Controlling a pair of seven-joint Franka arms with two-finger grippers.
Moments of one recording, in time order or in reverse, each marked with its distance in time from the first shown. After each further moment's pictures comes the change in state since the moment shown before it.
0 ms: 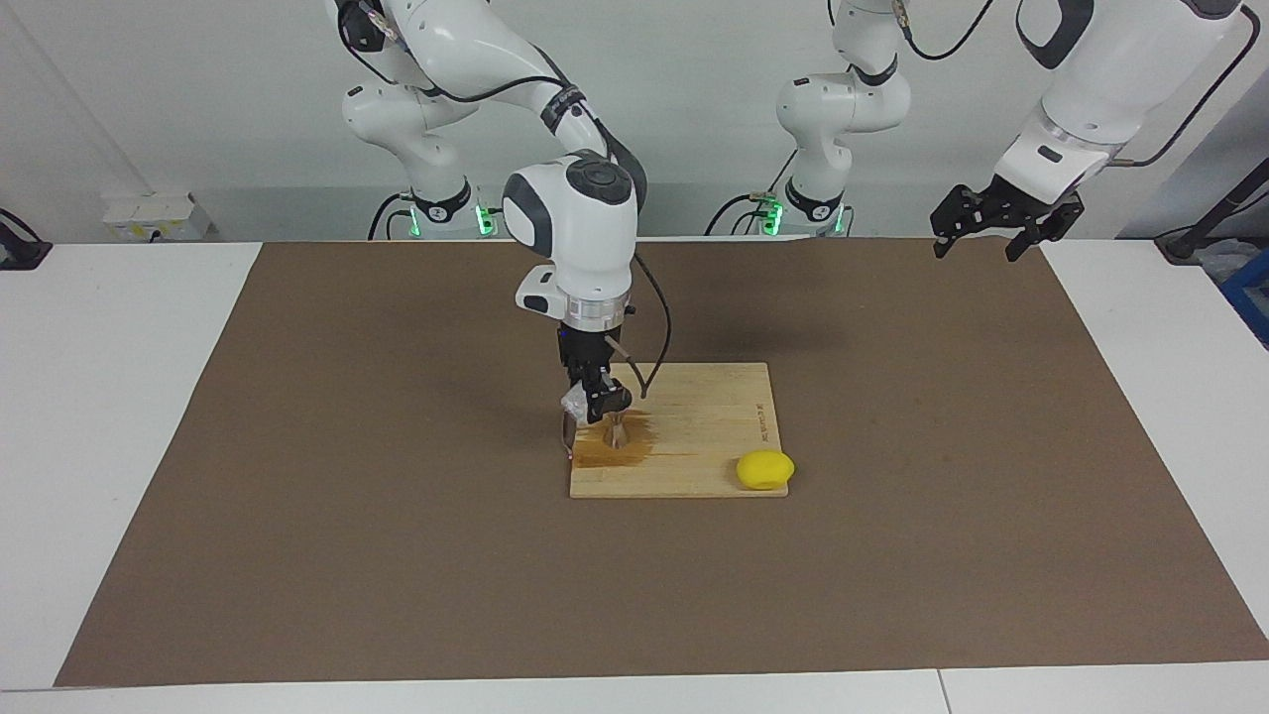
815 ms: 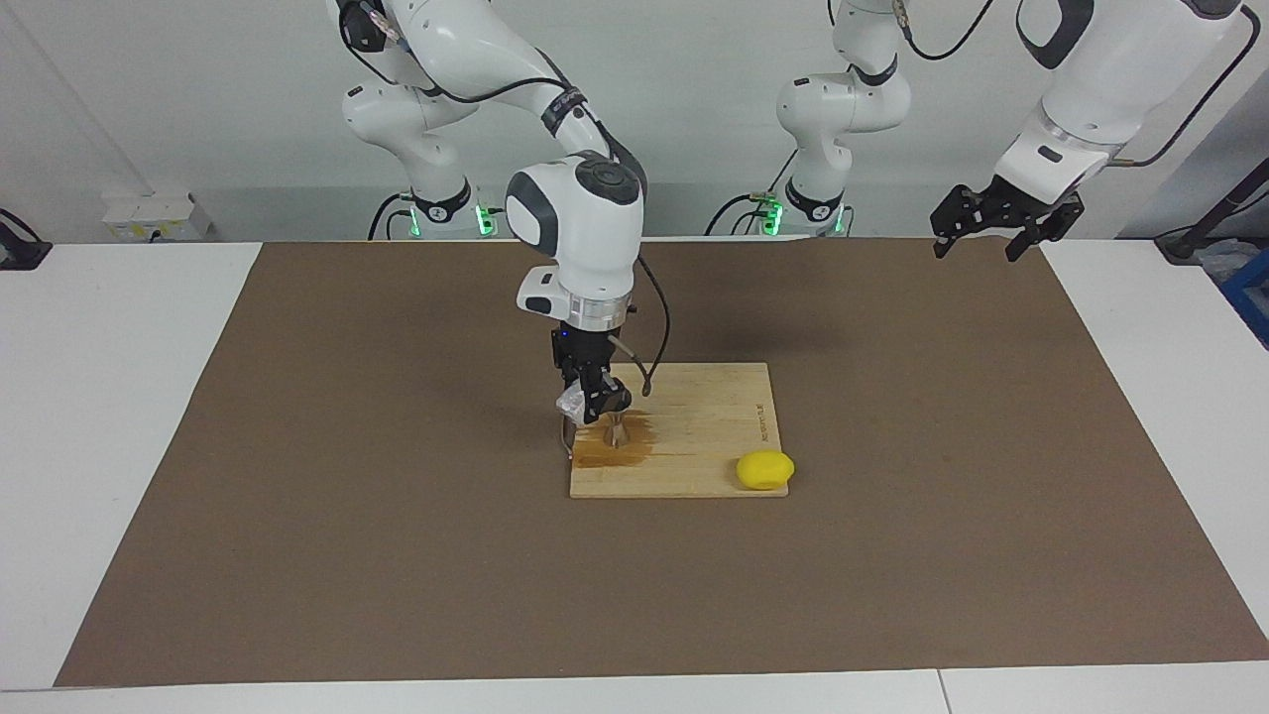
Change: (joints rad) left arm 0.000 0.000 0.000 0.000 0.000 0.000 0.000; right arm 0.003 0.000 0.000 0.002 -0.048 -0.018 -0.058
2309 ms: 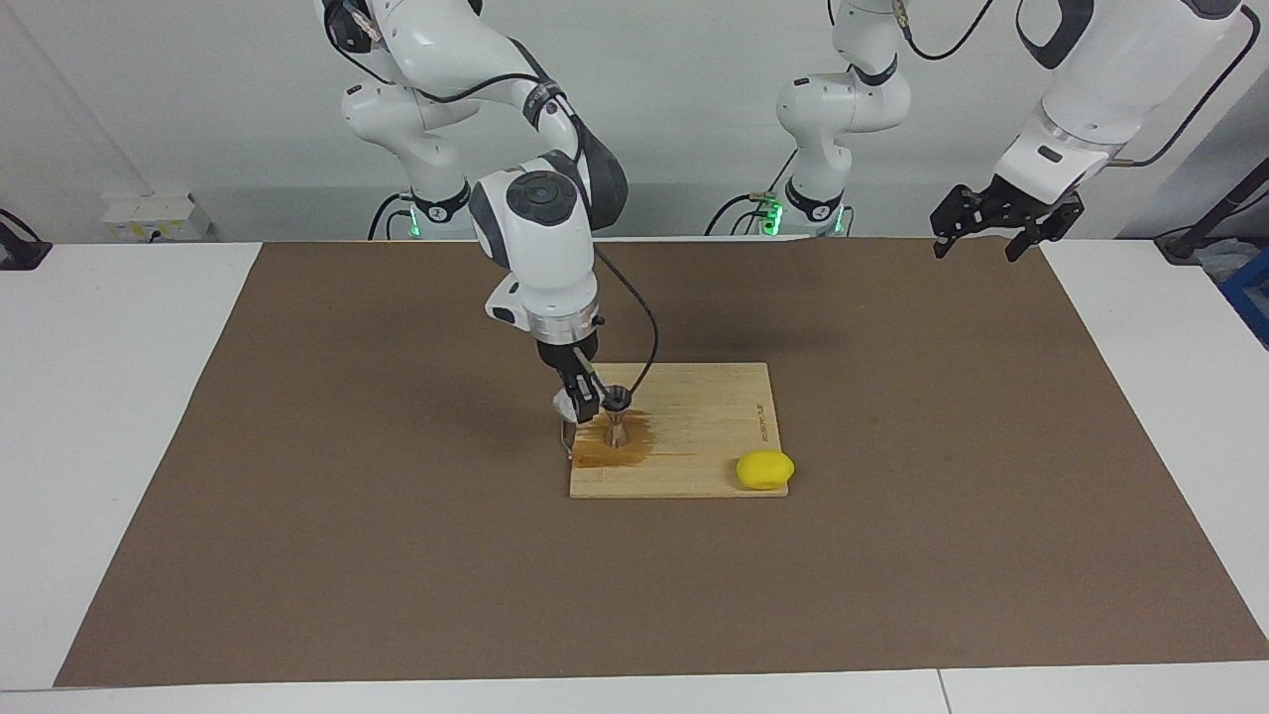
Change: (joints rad) left arm 0.000 0.000 0.000 0.000 0.000 0.000 0.000; right arm -0.091 0.000 -0.007 0.026 0.300 -0.025 0.012
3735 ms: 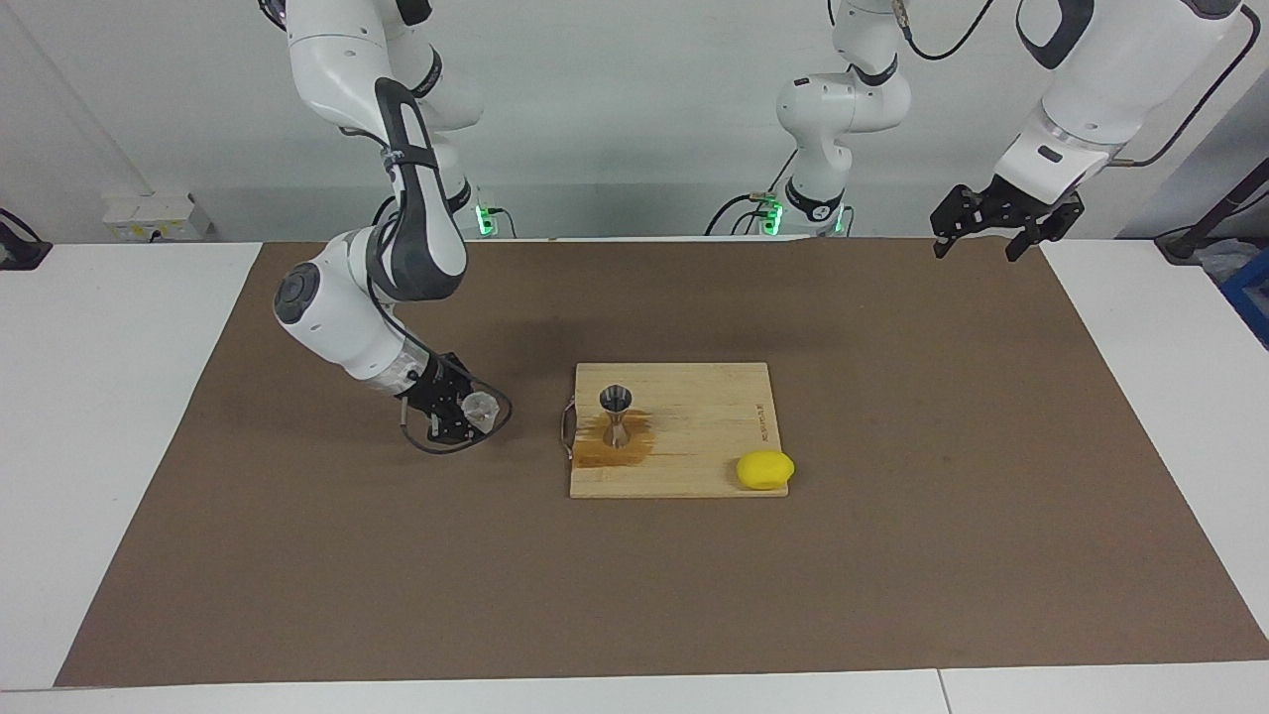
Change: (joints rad) left arm 0.000 0.000 0.000 0.000 0.000 0.000 0.000; right arm -0.348 -0.082 -0.003 -0.383 0.513 0.133 -0.412
